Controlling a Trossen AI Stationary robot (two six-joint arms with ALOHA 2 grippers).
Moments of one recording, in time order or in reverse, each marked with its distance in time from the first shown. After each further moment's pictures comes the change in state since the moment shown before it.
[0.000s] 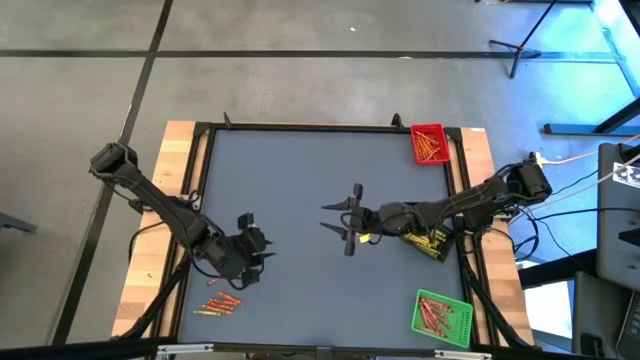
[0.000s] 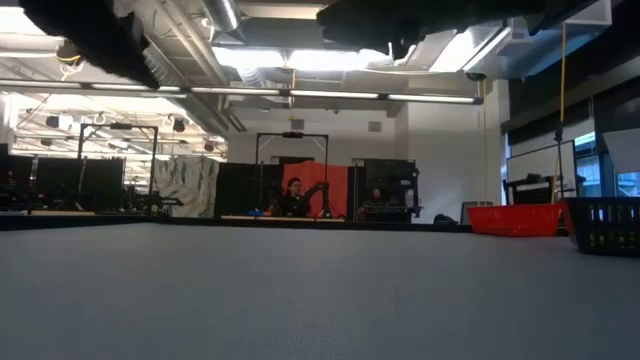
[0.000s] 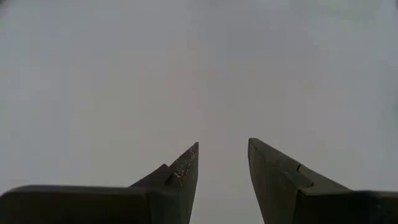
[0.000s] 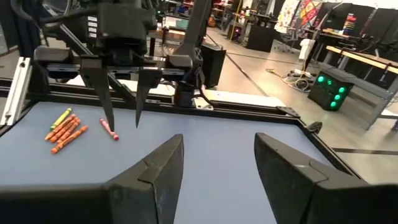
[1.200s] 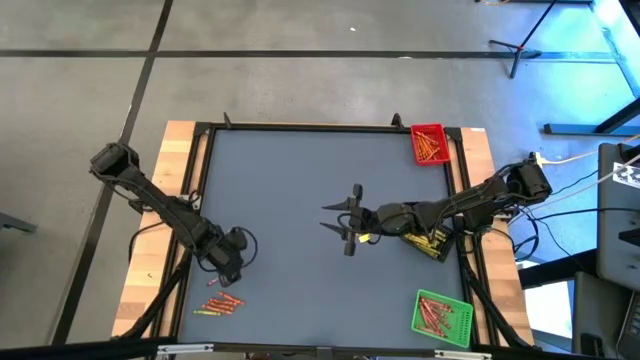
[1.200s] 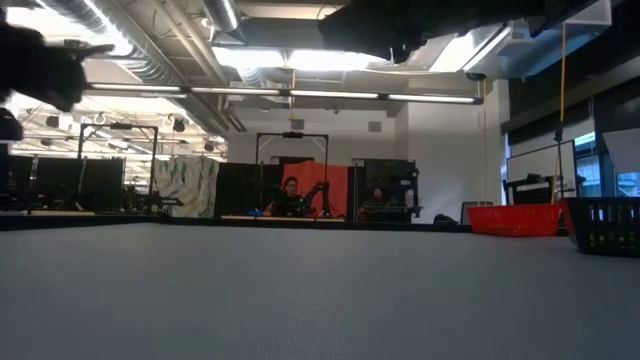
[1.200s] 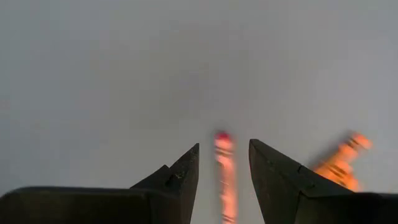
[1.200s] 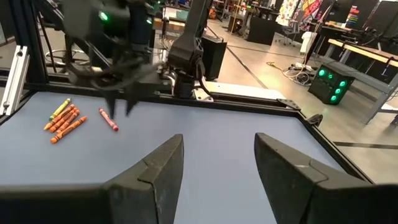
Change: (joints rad) left arm -0.011 0.002 -0.144 -0.302 0.599 -0.555; right arm -0.001 0.000 0.000 -0.036 0.000 0.008
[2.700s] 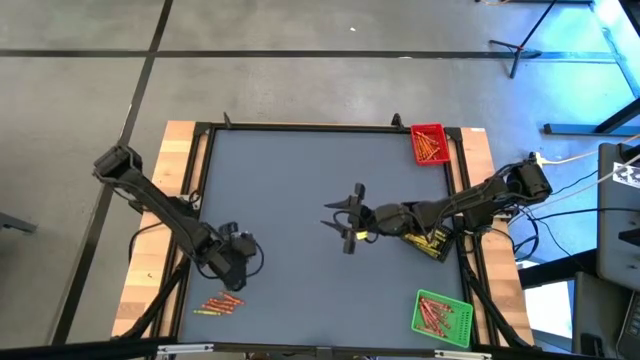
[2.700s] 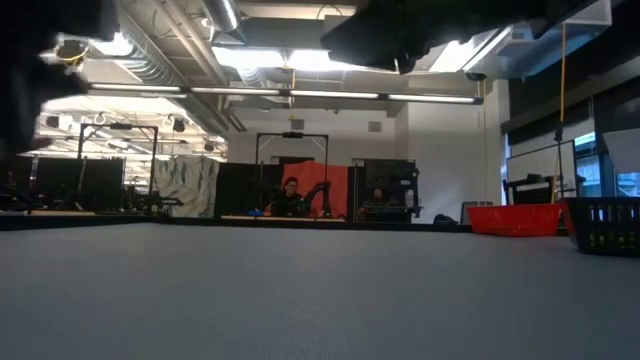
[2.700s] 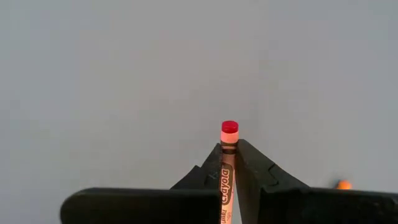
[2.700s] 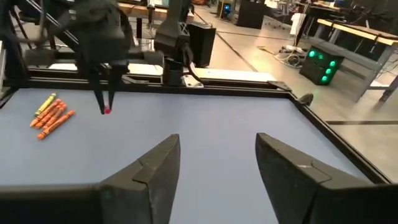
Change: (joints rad) left arm -0.025 0.066 0.153 -0.022 -0.276 0.263; right arm -0.001 -0.001 0.001 -0.060 0.046 0.075
